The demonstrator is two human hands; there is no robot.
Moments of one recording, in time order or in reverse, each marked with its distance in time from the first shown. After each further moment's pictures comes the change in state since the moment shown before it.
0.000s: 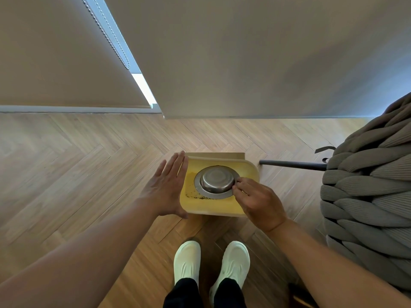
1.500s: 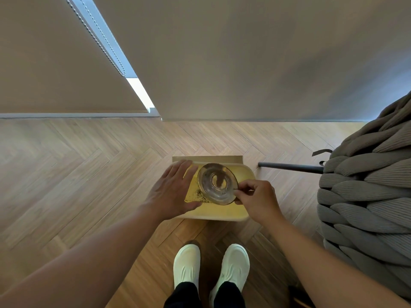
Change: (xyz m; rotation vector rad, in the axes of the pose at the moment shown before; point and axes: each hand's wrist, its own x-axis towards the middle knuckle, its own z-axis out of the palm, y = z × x) left_hand 0.010 0.022 -0.015 -0.138 0.200 0.080; right_hand 0.011 0.009 0.000 0.923 -0.188 1.133
